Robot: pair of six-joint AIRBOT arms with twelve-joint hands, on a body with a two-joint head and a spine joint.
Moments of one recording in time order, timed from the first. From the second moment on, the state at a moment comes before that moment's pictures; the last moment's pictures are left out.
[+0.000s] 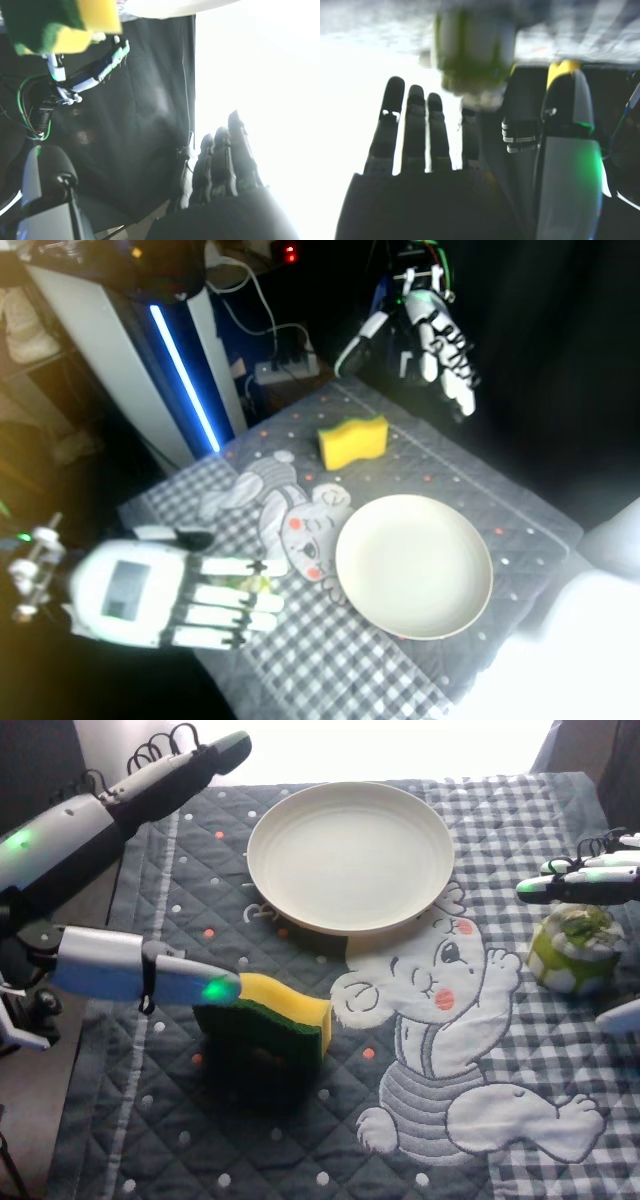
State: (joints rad) left arm 0.93 -0.88 1.04 -0.02 -1.08 0.61; right arm -1.03 -0.98 1.34 -0.22 0.85 -0.31
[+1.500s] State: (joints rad) left arm 0.99 -0.93 1.05 -0.09 -1.09 0.59; right arm -0.45 -1.41 1.69 -0.54 0.55 -0.25
